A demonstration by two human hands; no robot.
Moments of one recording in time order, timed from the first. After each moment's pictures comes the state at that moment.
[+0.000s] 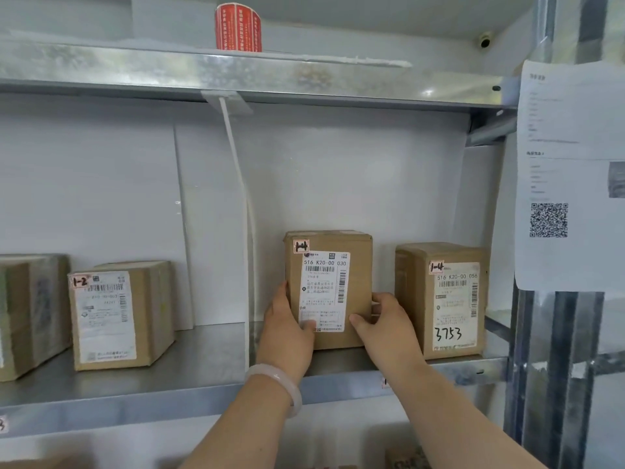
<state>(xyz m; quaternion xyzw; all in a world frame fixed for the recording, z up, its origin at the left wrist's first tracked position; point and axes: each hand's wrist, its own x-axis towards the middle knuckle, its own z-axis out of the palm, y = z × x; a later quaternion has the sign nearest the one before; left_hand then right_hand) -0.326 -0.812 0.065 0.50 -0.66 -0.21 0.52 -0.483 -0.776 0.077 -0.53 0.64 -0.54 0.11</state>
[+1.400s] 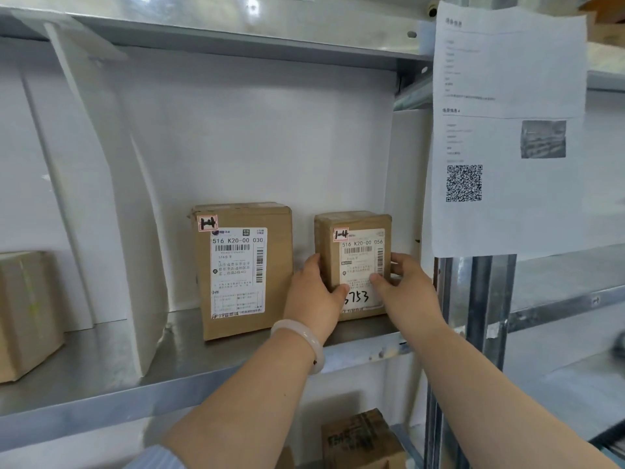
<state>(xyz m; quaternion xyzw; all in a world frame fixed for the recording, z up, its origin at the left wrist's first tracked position) -0.472 -0.804 0.083 0.41 -0.75 -0.24 0.47 -0.614 -0.752 0.080 -0.47 0.64 -0.61 0.07</state>
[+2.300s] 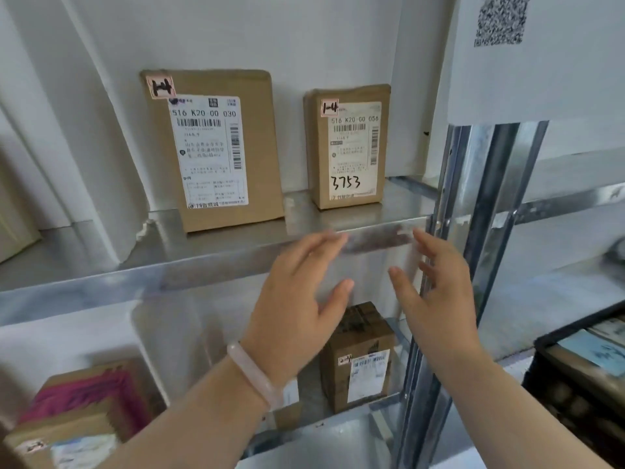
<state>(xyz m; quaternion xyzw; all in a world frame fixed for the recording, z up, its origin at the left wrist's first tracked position) -0.414 -0.717 -0.015 0.27 -0.85 -0.02 0.45 -0.599 -0.667 -0.046 -0.51 0.61 -0.61 0.01</state>
